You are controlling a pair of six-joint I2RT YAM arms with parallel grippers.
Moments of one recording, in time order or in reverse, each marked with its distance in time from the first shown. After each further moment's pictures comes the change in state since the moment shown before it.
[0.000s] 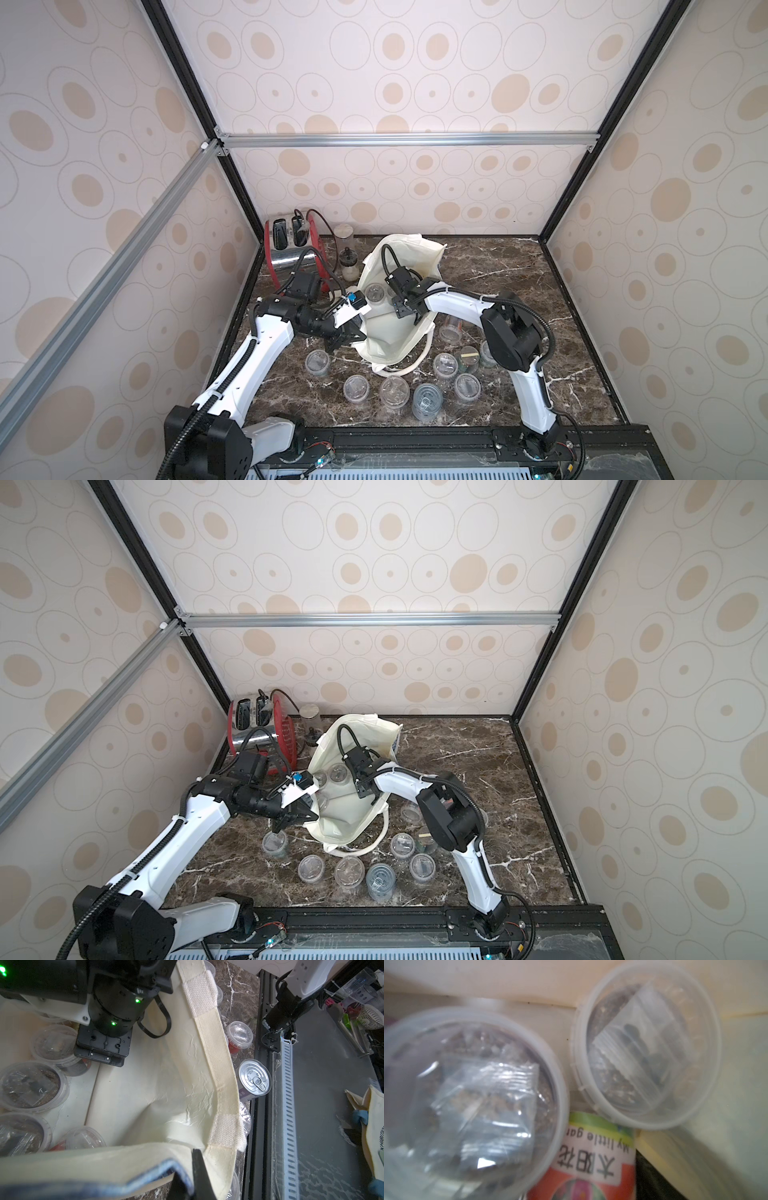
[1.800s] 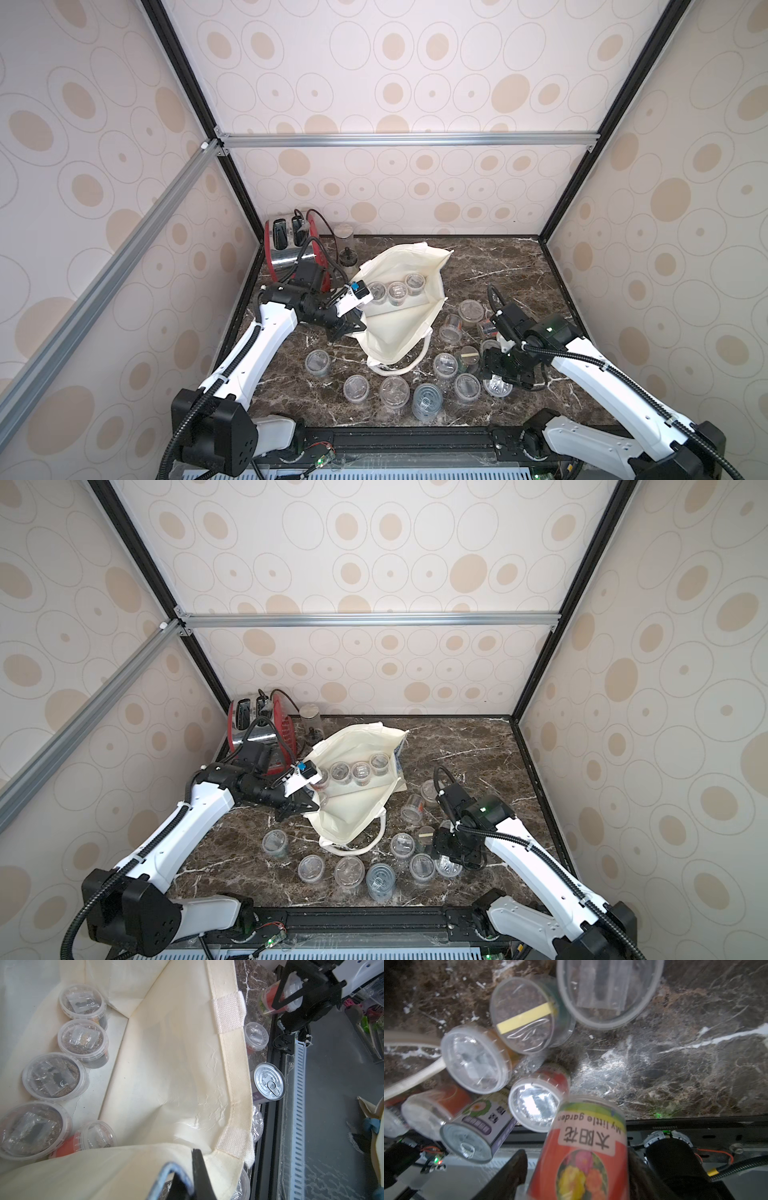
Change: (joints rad) left arm -0.003 0.081 0.101 -0.011 -0.065 -0.036; right arm -0.251 -1.078 -0.744 -0.661 -0.496 0.426
